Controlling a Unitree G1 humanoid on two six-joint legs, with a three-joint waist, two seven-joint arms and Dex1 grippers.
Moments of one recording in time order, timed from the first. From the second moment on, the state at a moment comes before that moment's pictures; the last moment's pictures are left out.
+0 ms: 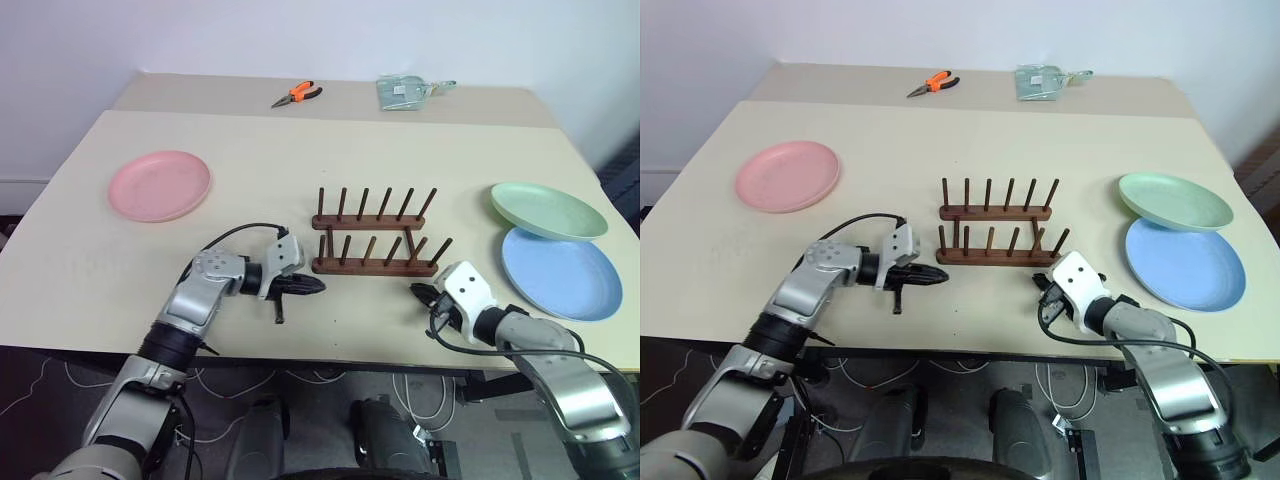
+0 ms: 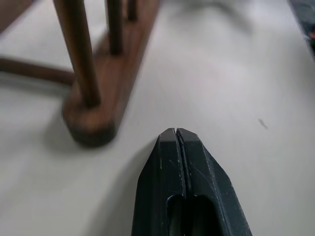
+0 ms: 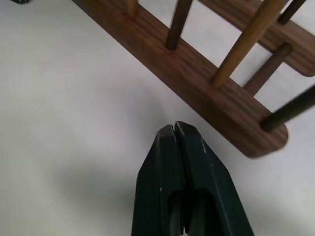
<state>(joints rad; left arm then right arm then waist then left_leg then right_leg) -0.54 0.39 -0.27 0.27 -0.08 0.26 -1.14 0.01 -0.64 0.03 -0.34 0.13 0.48 0.57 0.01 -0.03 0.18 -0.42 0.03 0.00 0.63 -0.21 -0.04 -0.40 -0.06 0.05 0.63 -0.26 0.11</state>
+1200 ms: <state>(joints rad) -0.69 0.56 0.45 0.47 -0.27 0.32 -0.27 -0.10 -0.62 -0.01 -0.36 0.18 0.47 0.67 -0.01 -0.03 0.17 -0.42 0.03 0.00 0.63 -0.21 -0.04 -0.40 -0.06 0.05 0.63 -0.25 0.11</state>
